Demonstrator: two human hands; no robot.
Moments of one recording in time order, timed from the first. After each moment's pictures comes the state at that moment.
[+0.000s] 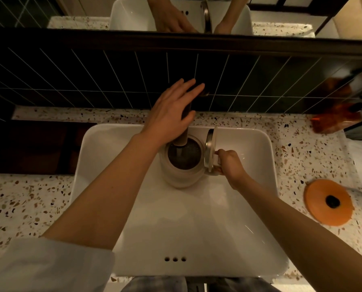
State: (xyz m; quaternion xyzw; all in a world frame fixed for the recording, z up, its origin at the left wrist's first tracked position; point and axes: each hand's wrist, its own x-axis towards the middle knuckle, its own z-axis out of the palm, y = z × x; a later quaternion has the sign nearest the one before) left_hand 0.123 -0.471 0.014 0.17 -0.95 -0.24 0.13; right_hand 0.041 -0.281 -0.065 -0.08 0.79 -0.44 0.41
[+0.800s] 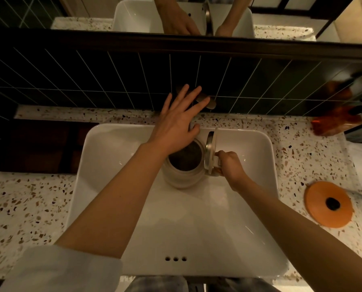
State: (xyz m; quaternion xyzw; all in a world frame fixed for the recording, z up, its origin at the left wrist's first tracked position) left_hand 0.128 -0.455 0.004 0.15 -0.96 -0.20 0.12; right_hand 0.045 -0.285 -0.059 -0.07 0.79 -0.45 0.41
